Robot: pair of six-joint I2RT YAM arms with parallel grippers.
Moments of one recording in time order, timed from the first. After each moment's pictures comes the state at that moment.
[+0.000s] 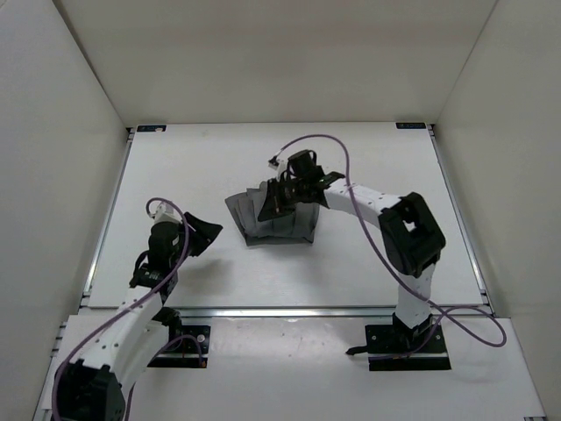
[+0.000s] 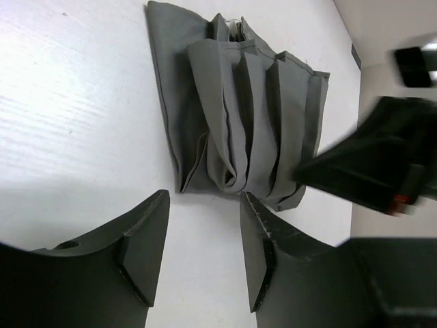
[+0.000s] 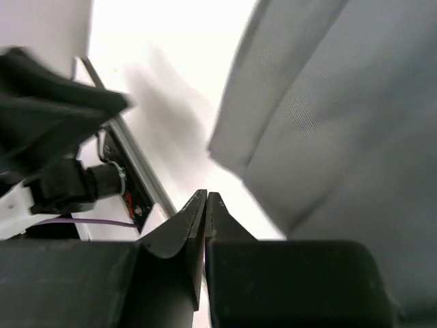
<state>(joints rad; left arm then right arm) -0.21 0.76 0.31 0.03 0.11 -0.92 0.62 1.89 1.39 -0.24 -0.70 0.52</state>
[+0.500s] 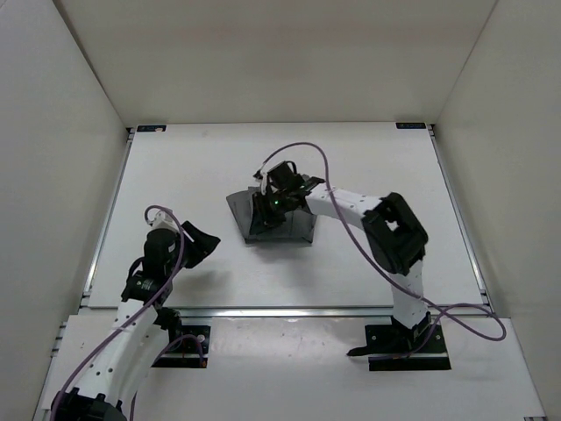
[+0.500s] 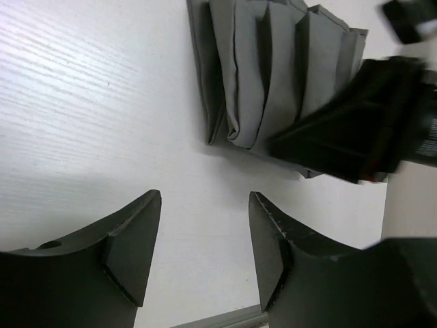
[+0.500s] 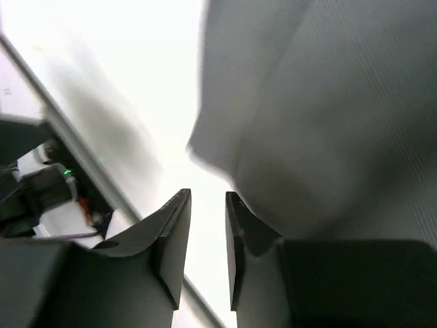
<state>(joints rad) -0.20 0.56 0.33 -0.30 0.11 -0.83 0.74 2.05 1.48 -0.35 -0.54 0.49</state>
